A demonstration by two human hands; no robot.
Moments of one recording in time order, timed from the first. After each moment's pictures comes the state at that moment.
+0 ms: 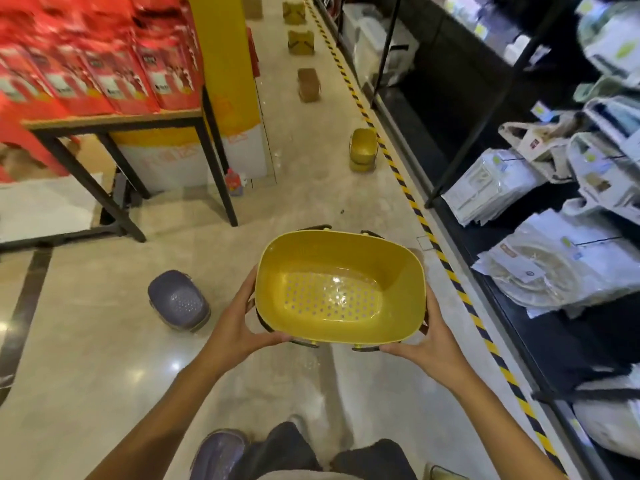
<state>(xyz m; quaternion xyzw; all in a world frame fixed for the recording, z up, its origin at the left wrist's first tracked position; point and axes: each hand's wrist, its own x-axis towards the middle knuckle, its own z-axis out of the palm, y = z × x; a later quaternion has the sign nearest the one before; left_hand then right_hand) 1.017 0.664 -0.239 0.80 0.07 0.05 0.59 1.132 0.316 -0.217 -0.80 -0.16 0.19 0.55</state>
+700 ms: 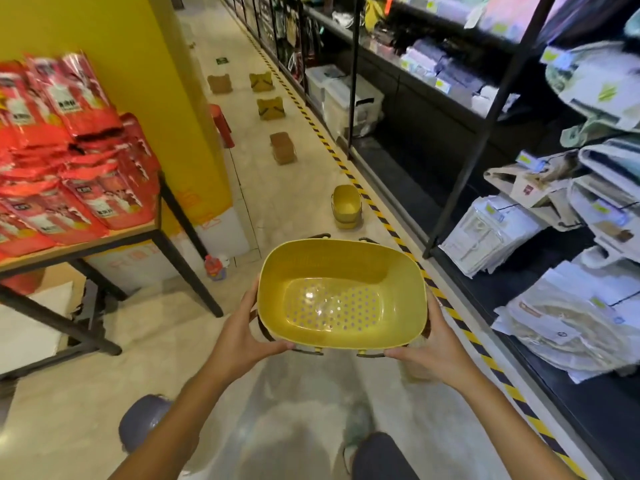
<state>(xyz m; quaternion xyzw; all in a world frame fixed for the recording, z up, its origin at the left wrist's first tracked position) 1.355 0.720 -0.191 0.84 0.02 0.05 0.54 1.441 0.364 -0.220 -0.79 -0.14 0.14 0.58</state>
